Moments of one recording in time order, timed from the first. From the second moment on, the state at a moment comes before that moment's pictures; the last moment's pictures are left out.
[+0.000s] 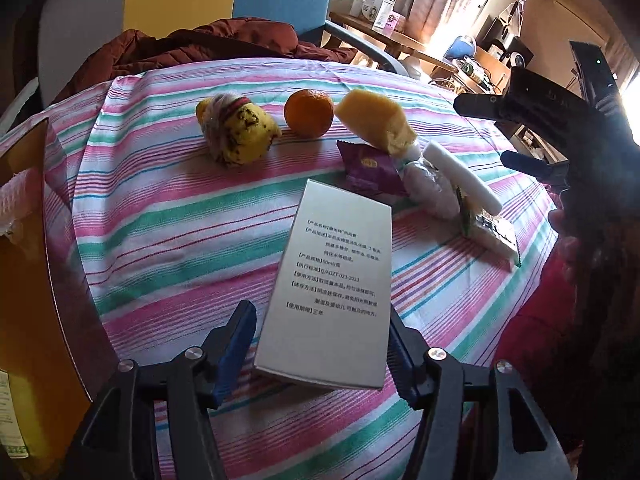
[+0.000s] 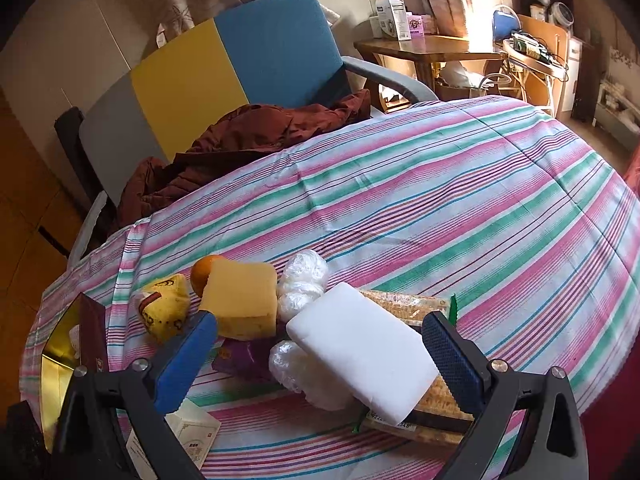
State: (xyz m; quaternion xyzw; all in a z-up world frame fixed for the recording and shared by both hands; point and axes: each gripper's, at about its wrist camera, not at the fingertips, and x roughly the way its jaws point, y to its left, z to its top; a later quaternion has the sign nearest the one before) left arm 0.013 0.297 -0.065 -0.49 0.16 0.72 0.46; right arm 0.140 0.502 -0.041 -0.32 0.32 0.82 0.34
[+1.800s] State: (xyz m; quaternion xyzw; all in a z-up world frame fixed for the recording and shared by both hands) left arm 0.015 0.230 -0.020 -0.39 0.12 0.78 0.47; right arm 0.091 0.398 -0.008 -0.37 0.26 0.87 0.19
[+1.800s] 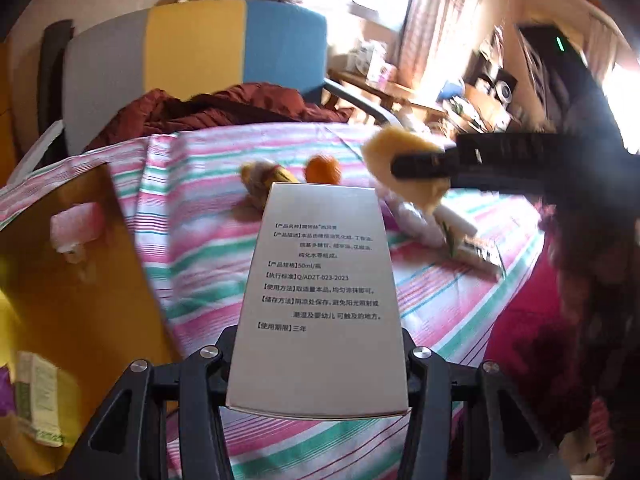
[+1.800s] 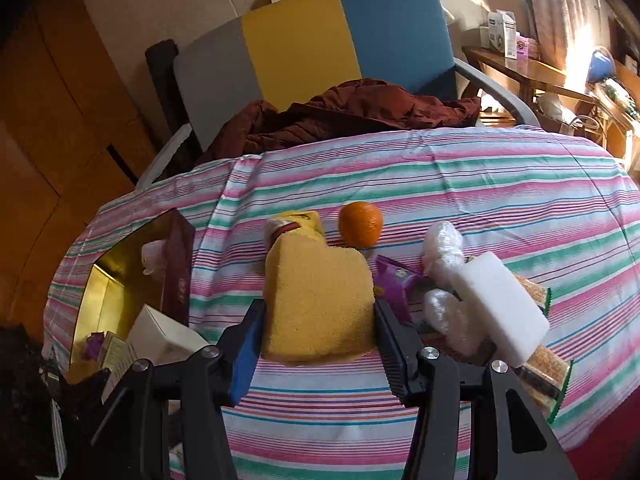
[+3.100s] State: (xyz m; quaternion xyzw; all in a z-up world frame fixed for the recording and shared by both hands) left arm -0.122 0.072 0.001 -0.43 -0.03 0.85 0.29; right arm 0.009 0.219 -0.030 -0.40 0.16 0.90 0.02
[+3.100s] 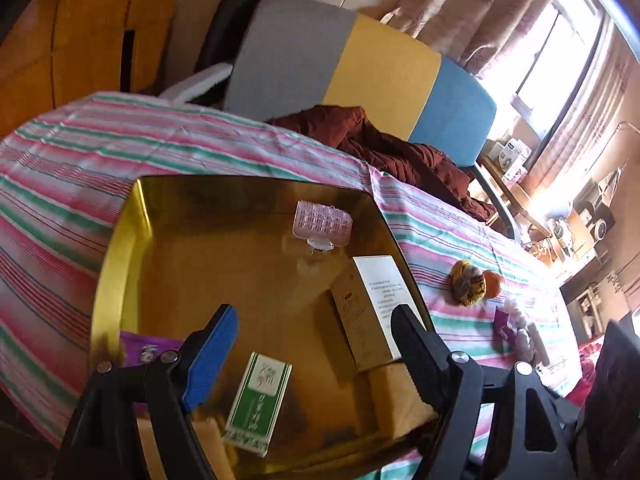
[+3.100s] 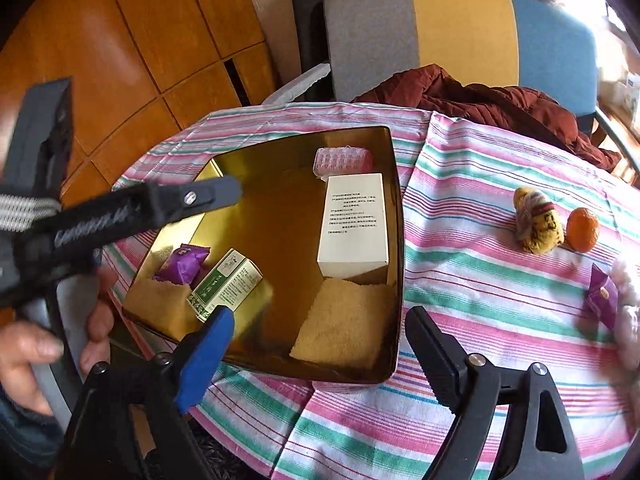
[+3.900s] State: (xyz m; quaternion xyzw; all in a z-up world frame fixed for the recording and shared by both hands) left arm -0.049 0.062 -0.009 -0.39 0.07 0.89 0.23; right arm 0.049 0.243 -0.015 -0.36 0.13 0.91 0.13
